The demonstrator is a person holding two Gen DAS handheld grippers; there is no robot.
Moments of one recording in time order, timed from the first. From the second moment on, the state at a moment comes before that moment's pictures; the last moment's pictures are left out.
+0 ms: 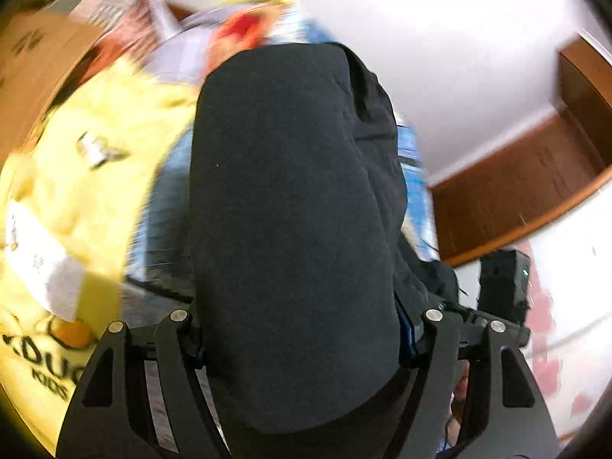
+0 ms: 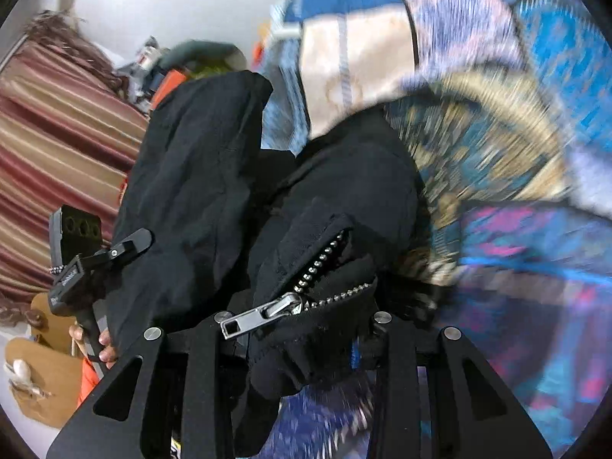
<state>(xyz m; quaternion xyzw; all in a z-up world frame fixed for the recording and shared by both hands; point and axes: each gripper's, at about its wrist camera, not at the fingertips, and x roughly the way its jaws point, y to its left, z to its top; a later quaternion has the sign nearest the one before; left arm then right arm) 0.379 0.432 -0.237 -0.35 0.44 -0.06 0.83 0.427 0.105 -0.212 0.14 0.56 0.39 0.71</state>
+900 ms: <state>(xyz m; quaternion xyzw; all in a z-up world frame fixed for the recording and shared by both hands) 0.268 0.432 -0.163 -0.26 0.44 0.08 0.85 0.346 0.097 -0.117 -0.03 0.48 0.38 0.79</state>
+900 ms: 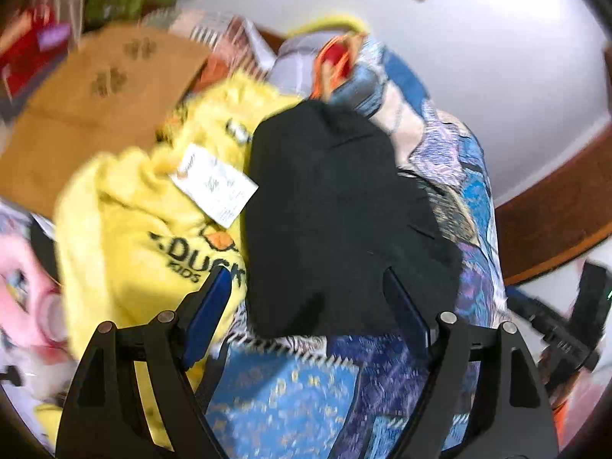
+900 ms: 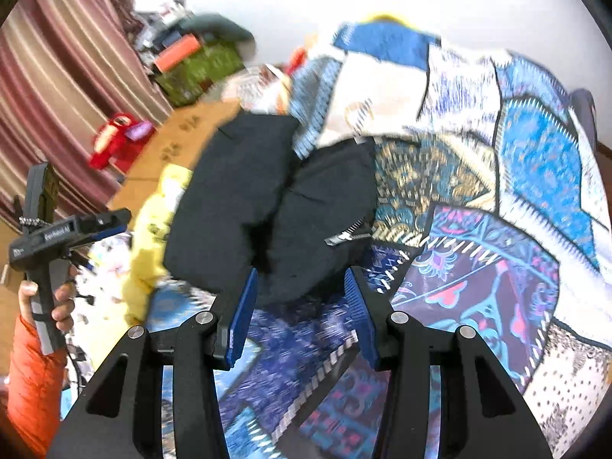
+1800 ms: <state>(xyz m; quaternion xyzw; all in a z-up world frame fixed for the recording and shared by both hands) 0.016 0.172 0.044 -0.02 0.07 0.16 0.98 0.134 0.002 0.041 0.02 0.15 0.40 0.90</state>
